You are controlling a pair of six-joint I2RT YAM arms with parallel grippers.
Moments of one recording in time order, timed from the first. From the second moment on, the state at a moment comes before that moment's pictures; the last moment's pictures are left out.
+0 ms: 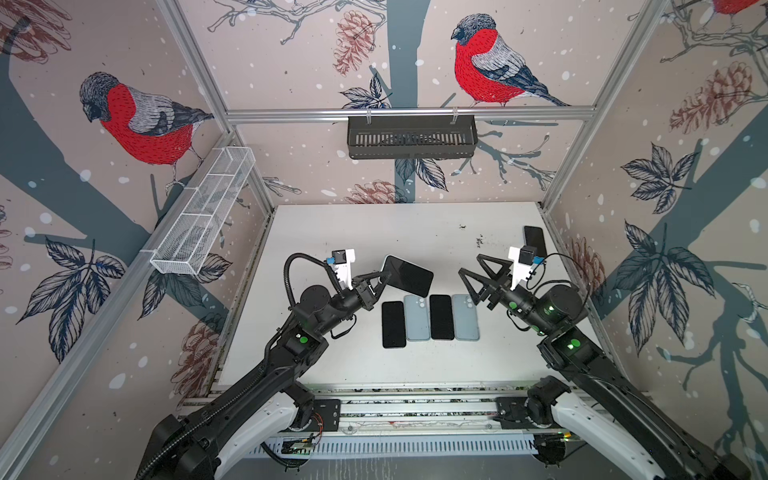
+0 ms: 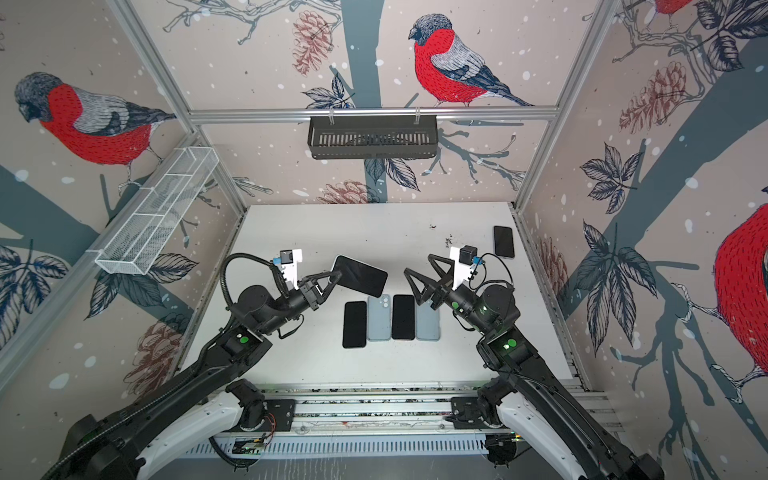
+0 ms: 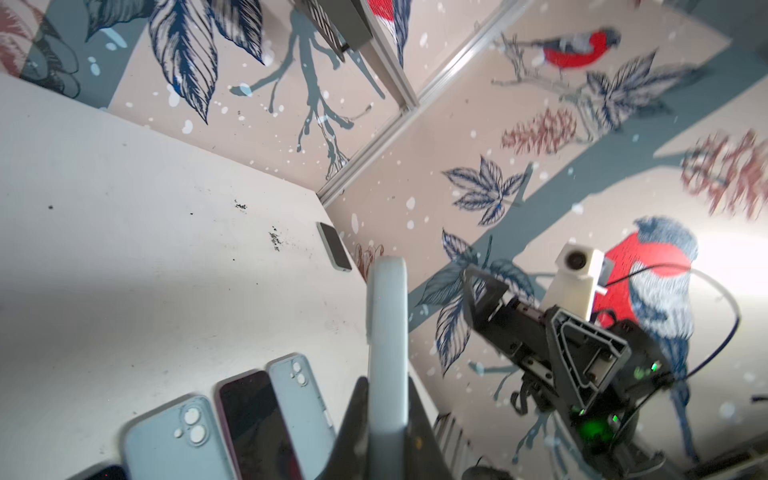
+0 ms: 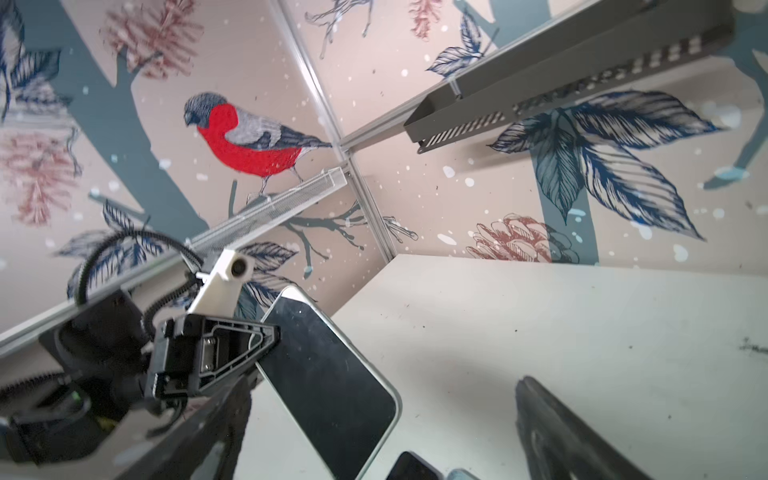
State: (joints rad) left arm -0.59 0.83 0.43 0.50 0.29 -0.94; right arm 0.52 0.67 0.53 0.23 -0.31 0.52
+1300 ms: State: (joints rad) left arm -0.80 0.82 0.13 0.90 -0.08 -1.49; right arm 0.80 0.94 0.24 0.83 -0.45 0.99
